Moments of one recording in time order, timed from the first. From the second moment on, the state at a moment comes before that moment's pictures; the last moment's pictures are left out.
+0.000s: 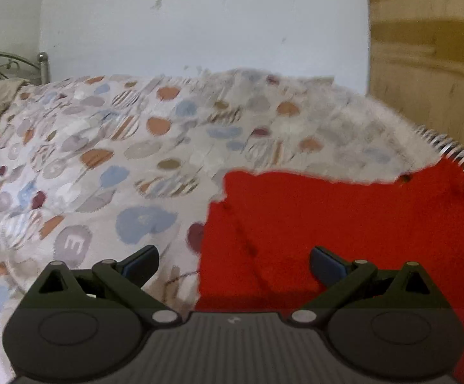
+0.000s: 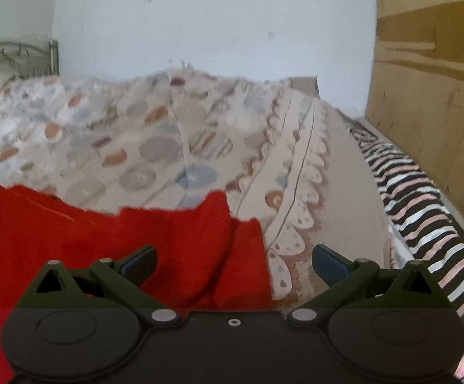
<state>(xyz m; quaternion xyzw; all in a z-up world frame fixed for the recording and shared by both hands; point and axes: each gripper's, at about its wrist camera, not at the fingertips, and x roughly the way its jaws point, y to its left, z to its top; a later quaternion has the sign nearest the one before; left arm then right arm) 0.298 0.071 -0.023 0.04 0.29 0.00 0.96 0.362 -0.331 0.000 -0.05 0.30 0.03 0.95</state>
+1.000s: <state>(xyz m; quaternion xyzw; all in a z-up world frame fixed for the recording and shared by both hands) 0.230 0.062 -0.013 -0.05 0.31 -0.07 0.95 0.245 -0.290 0.014 -0.09 0.21 0.03 0.97</state>
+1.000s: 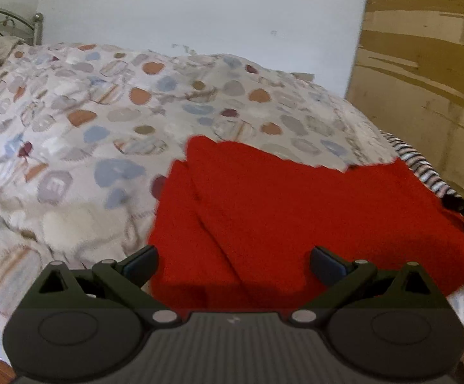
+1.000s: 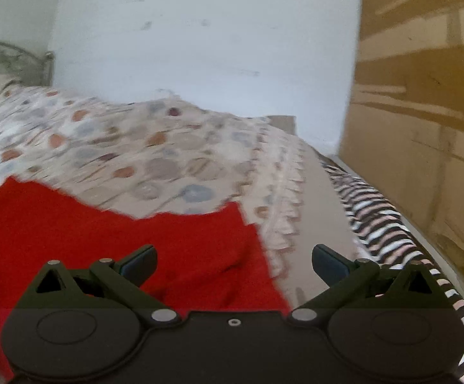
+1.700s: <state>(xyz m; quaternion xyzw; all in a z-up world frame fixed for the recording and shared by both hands) 0.208 0.086 -0.055 -0.12 0.36 -0.06 0.92 0.192 -0.315 -0.053 0.02 0.16 -0.01 0.99</state>
